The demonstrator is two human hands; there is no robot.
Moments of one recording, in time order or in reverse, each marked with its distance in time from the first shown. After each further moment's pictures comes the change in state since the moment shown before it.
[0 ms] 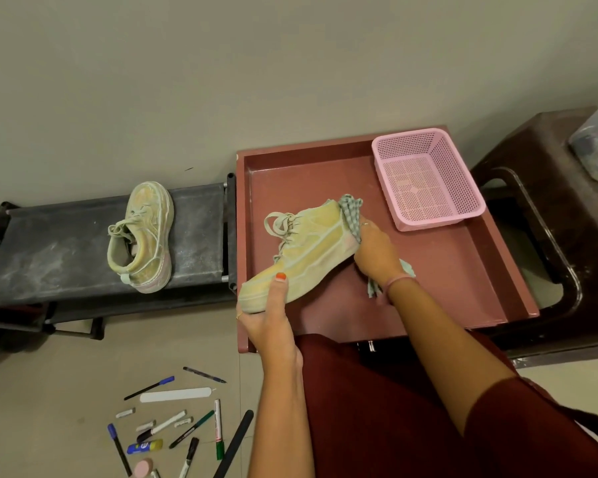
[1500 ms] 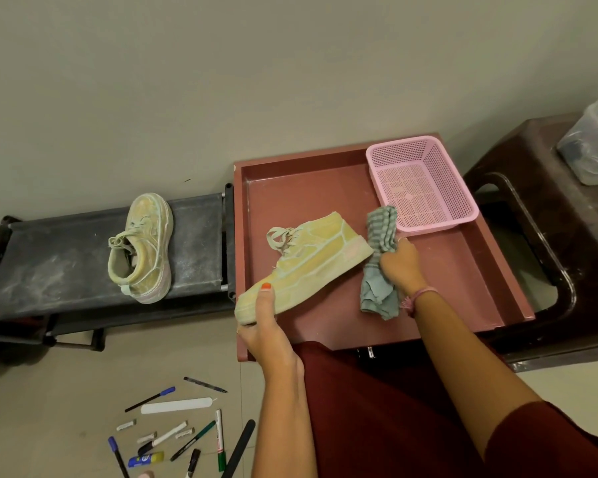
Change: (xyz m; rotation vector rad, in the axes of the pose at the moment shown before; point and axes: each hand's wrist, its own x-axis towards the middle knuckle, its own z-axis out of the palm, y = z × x) left_hand -0.001 -0.002 0.002 -0.071 0.063 -0.012; right_hand -0.004 0.039 -0.012 0.527 0.102 0.321
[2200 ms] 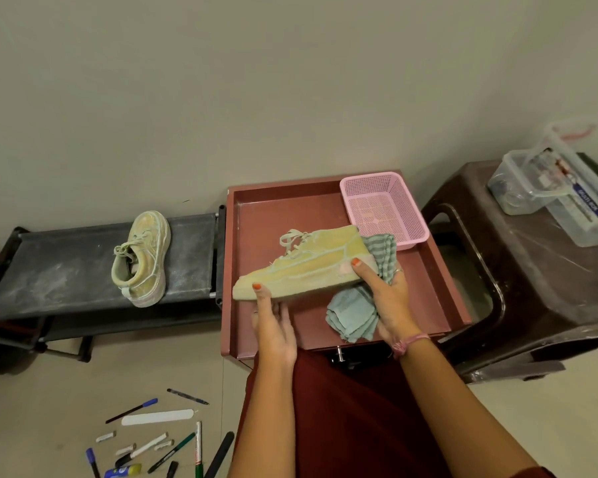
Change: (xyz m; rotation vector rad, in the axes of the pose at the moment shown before) left_hand -0.037 0.004 0.017 -0.191 -0.227 -0.282; right_hand -0.093 -0.017 -0.047 0.893 -0.096 -0.019
